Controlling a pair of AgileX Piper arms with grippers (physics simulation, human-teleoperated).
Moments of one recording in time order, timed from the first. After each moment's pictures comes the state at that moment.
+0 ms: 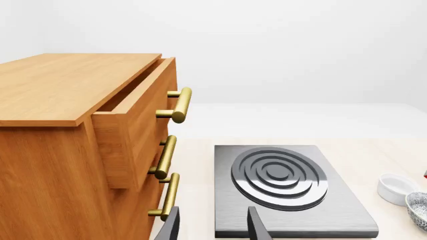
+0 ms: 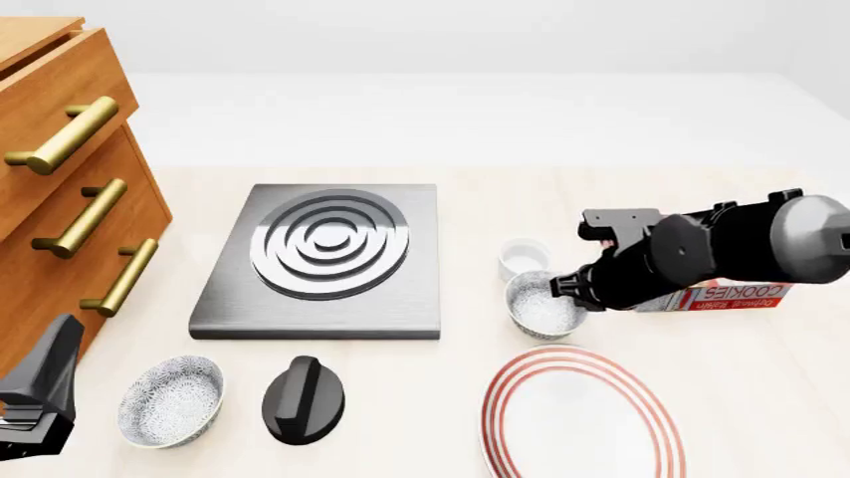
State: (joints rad) left arm 0.00 0.00 0.00 0.00 0.00; right arm 0.25 1.69 -0.83 0.27 0.13
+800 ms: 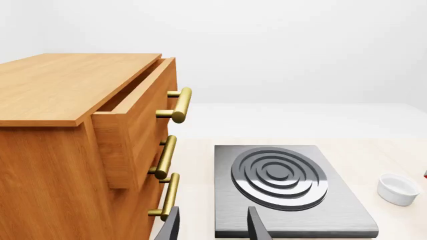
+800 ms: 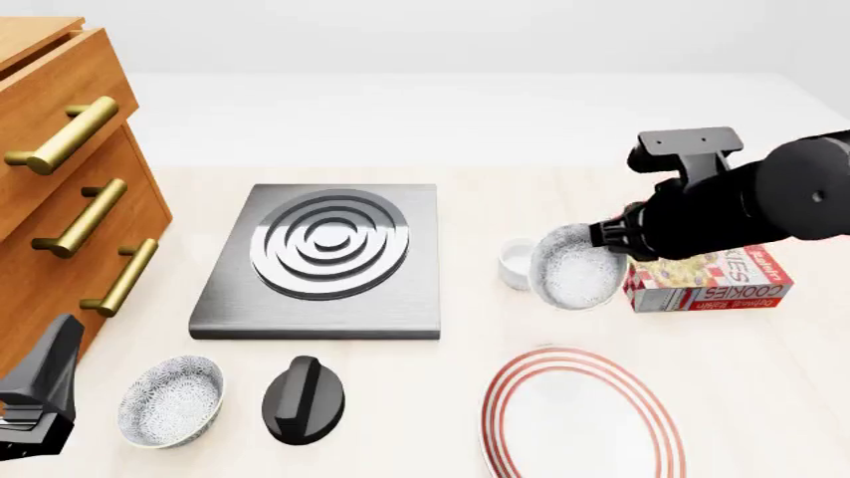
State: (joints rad) left arm 0.00 0.00 0.00 0.00 0.00; right arm 0.28 1.31 -0.89 0.55 0.09
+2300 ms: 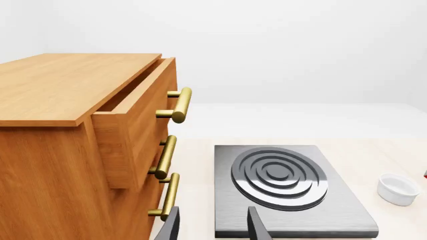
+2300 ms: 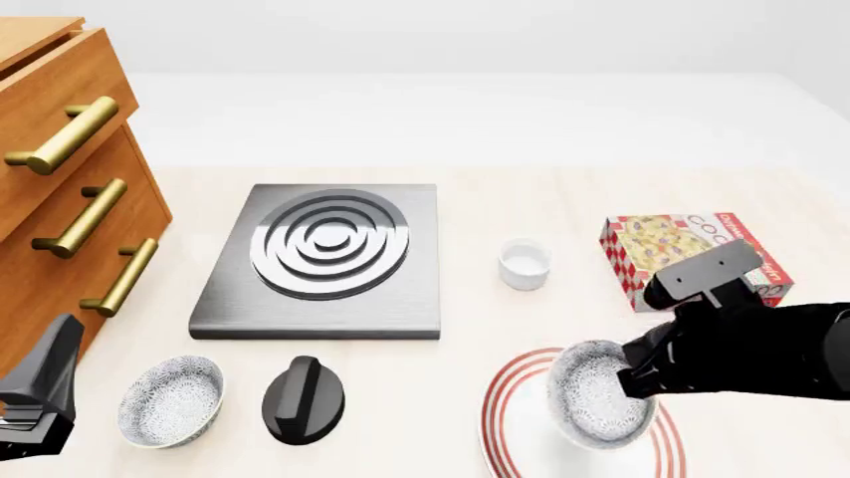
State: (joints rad) left arm 0.00 0.00 0.00 0.00 0.00; right arm 0.39 1.02 -0.51 0.53 -0.03
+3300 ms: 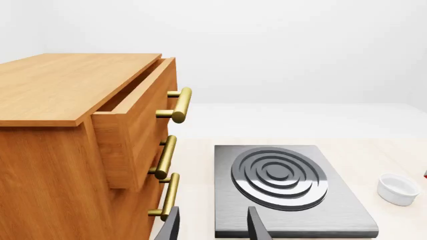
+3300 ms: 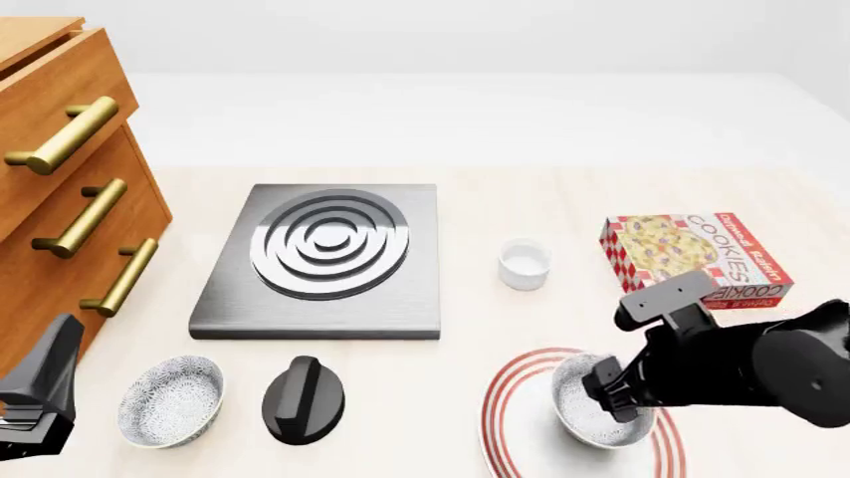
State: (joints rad) left arm 0.00 0.00 0.00 0.00 0.00; right arm 0.38 1.22 -0.44 0.34 -0.01
